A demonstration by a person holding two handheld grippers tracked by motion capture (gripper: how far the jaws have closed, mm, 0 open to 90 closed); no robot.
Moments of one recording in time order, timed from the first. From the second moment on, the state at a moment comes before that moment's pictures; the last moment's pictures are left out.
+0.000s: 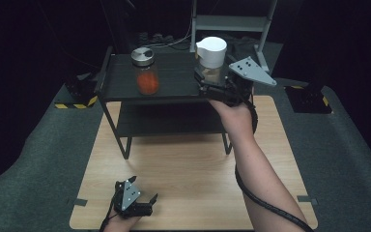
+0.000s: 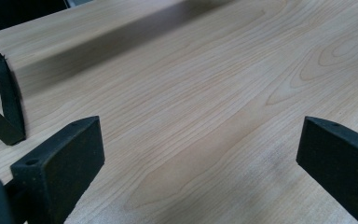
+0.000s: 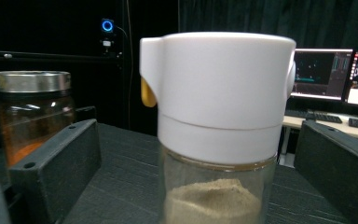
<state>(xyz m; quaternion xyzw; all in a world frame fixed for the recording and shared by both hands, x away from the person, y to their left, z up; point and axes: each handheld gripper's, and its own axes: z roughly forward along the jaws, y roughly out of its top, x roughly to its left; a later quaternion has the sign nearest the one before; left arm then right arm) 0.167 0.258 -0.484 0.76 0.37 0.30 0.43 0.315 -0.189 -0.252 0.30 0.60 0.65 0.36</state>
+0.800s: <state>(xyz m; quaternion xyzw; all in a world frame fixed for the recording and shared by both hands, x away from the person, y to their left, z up) 0.168 0.257 -0.483 0.77 0.37 0.31 0.43 0.280 -0.205 -0.273 0.28 0.61 0.65 0.37</state>
